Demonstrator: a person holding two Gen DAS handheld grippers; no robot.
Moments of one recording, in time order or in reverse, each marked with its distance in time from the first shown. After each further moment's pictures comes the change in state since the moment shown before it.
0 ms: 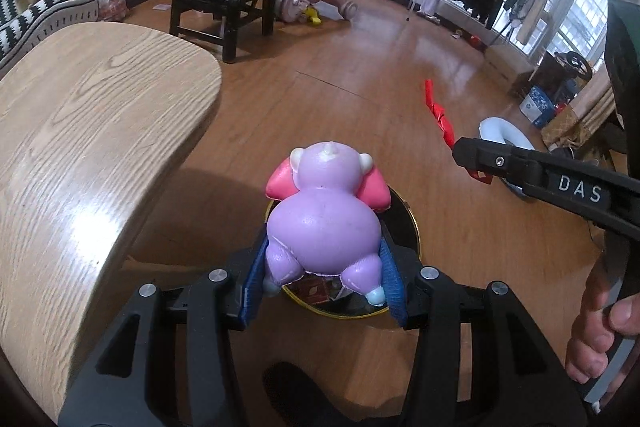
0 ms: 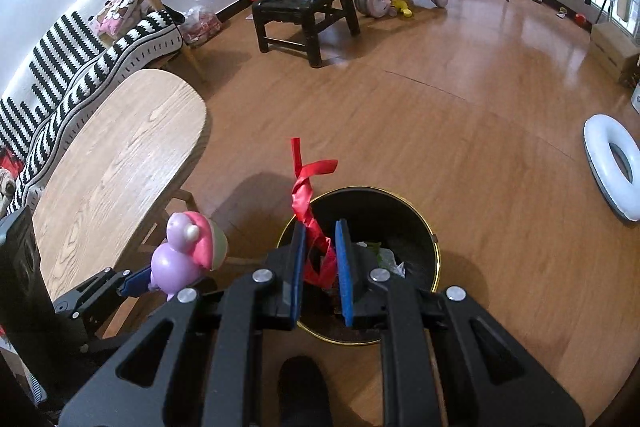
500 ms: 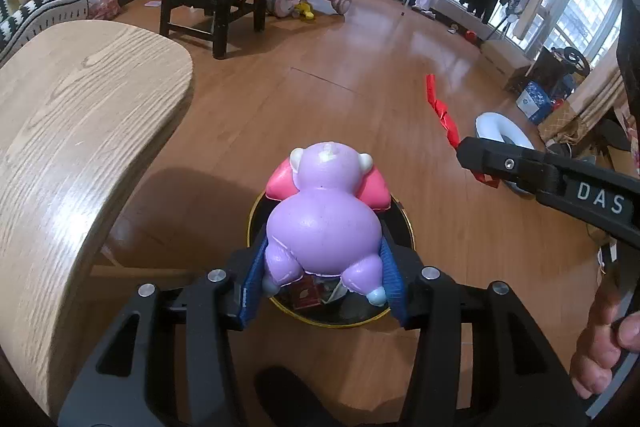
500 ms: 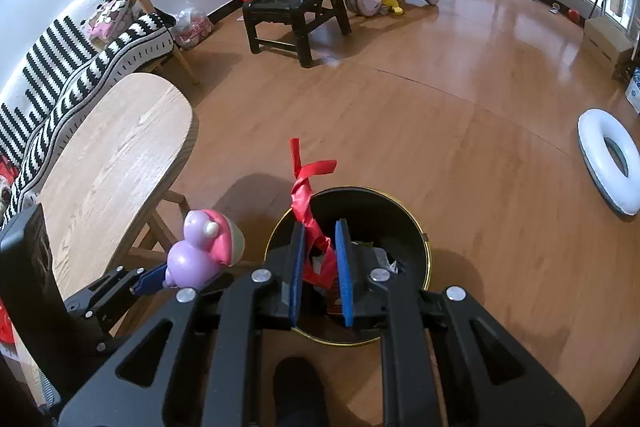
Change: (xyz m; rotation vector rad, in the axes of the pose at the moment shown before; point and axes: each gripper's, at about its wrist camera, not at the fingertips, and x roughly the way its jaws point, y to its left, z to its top) left arm 0.023 -0.012 0.009 0.008 0.018 -0.019; right arm -0.001 -0.003 -0.002 0.024 0.002 -0.022
